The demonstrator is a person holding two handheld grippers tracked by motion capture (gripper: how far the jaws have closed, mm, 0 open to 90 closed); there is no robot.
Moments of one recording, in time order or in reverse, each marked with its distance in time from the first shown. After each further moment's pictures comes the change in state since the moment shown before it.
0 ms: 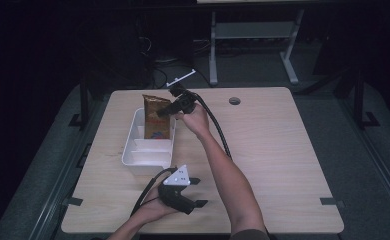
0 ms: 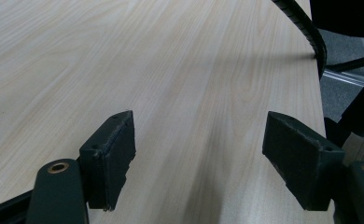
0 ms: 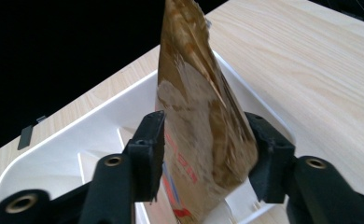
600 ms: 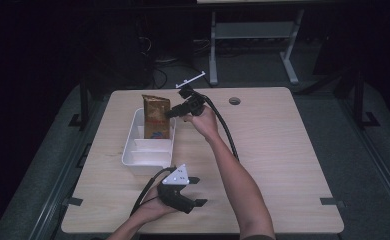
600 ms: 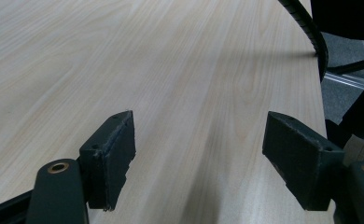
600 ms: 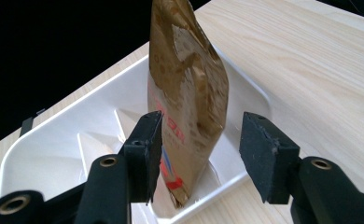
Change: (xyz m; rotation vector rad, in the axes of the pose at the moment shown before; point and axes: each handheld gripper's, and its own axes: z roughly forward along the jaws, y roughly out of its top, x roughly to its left) left arm 0.002 0.000 -0.002 -0.005 0.005 -0.006; right arm -0.007 -0.018 -0.022 -0.011 -0.010 0.012
